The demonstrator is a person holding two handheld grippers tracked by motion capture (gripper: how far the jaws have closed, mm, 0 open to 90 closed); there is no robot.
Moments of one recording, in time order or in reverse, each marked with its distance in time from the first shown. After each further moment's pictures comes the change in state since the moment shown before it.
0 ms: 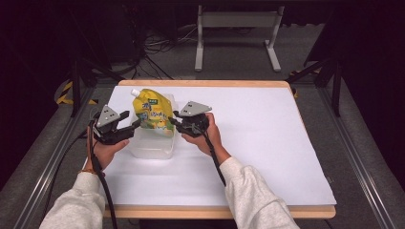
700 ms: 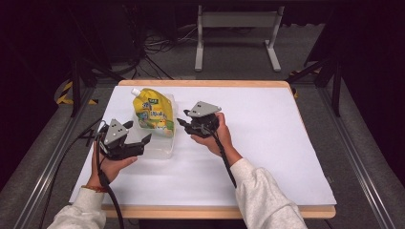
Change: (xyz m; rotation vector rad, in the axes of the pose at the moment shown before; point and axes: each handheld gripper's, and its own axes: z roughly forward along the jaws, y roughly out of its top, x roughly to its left) left arm -0.051 -0.008 -0.023 -0.015 -0.025 0.042; right arm -0.010 -0.002 -0.028 0.040 -0.044 -0.029
